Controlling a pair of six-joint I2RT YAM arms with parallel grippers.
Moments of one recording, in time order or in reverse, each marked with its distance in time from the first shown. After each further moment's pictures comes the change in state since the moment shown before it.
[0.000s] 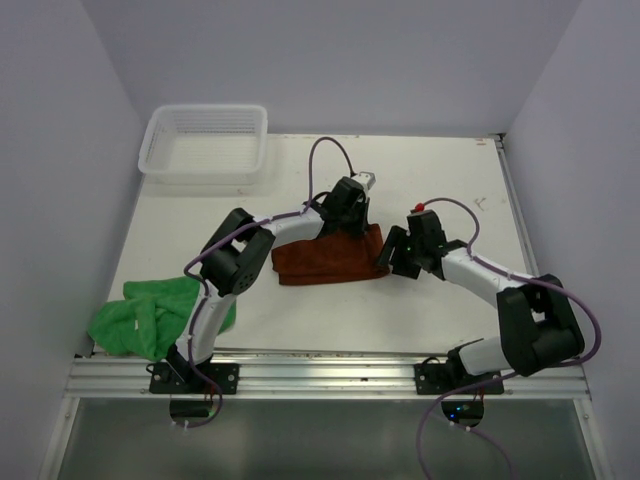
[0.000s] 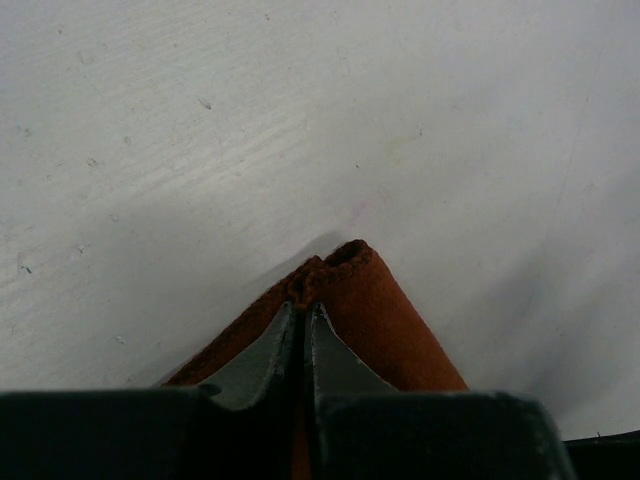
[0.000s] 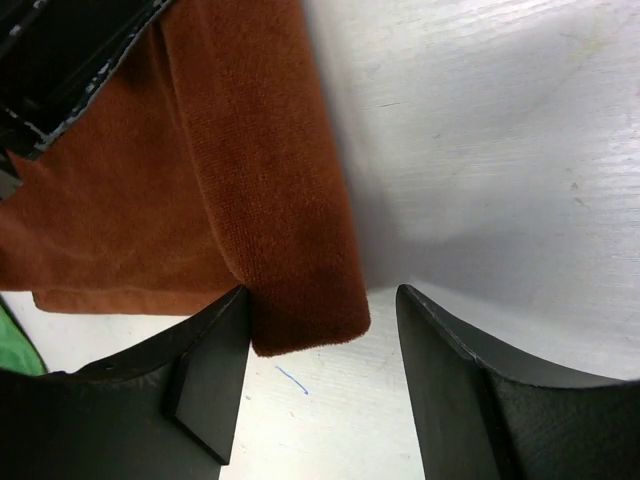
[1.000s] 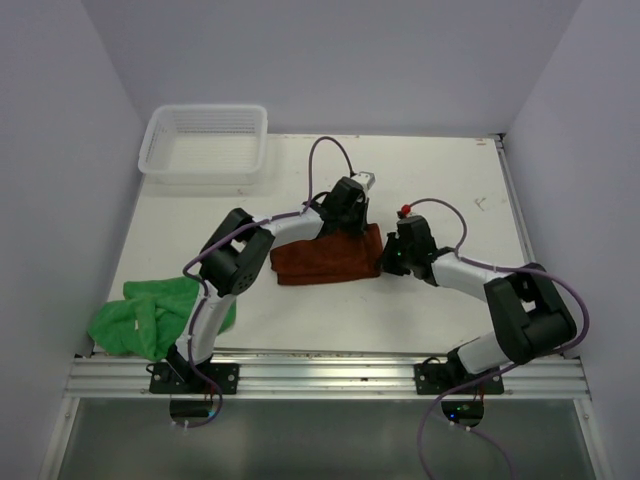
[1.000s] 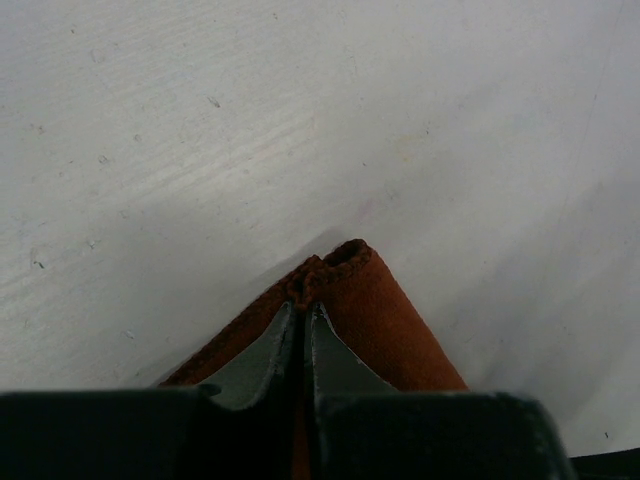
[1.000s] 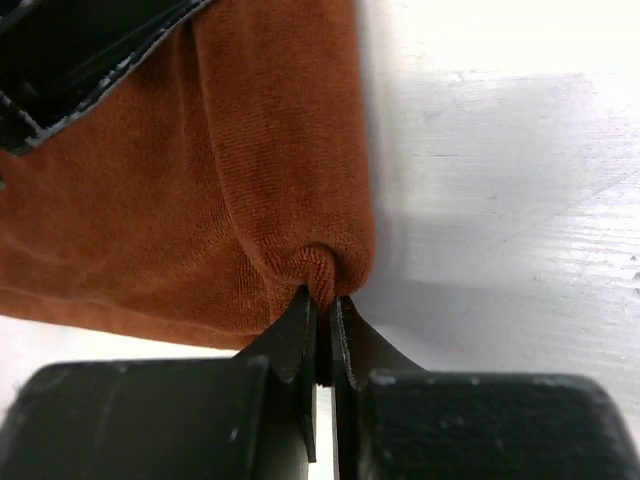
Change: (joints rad) left arm 0.000 -0.006 -0.006 -0.001 -0.010 0.011; right arm 0.018 0.082 -0.072 0.228 -0.022 -0.087
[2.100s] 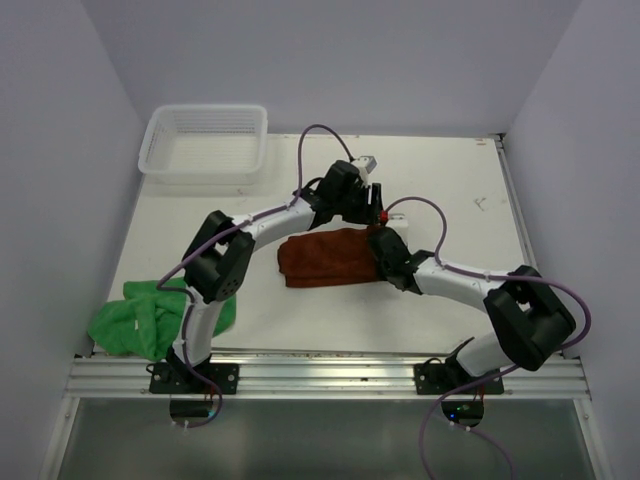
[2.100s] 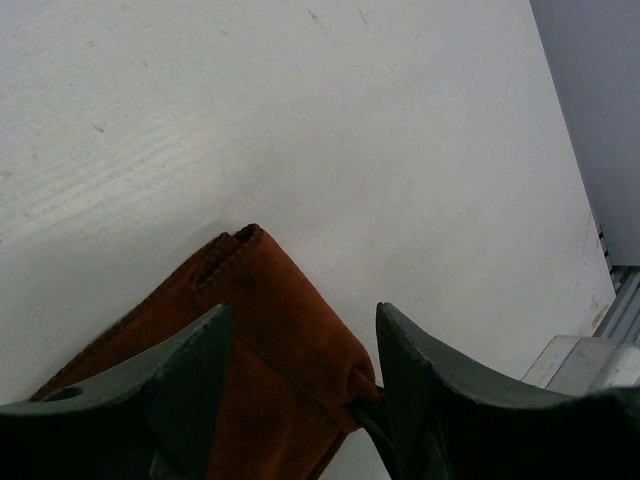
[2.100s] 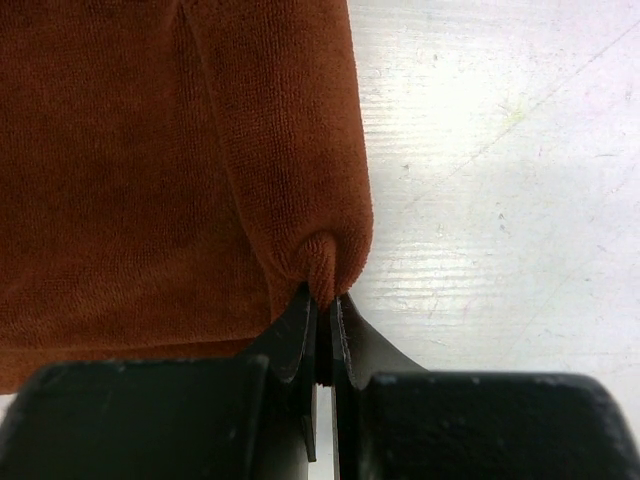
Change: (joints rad) left arm 0.008 -0.135 0.023 -0.063 0.174 -0.119; right arm 0.293 -0.024 0.075 -0.206 0.585 -0.084
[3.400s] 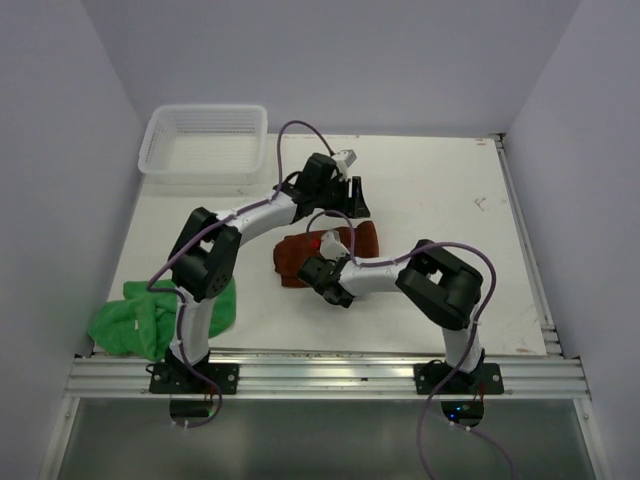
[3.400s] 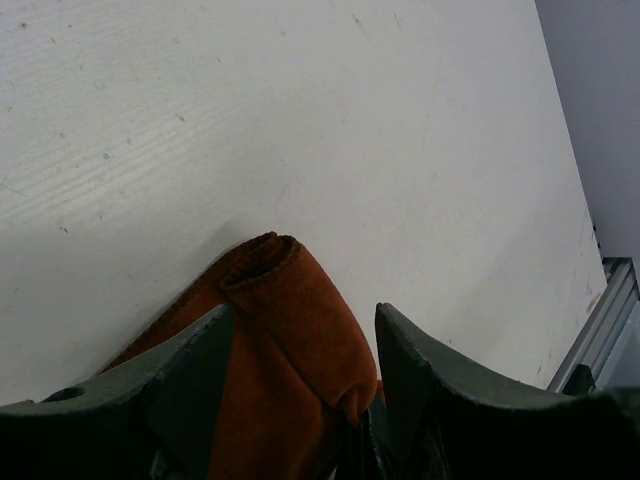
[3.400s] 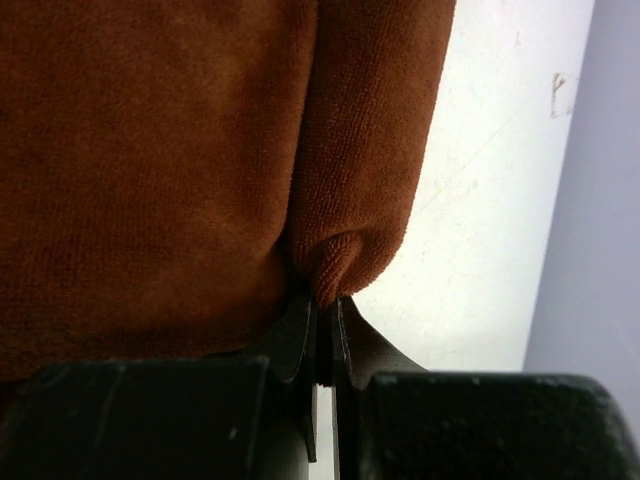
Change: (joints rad) left arm 0.105 -0.053 -0.081 0.012 0.099 0.025; right arm 0.354 0.470 0.359 -0.313 0.577 -0.169
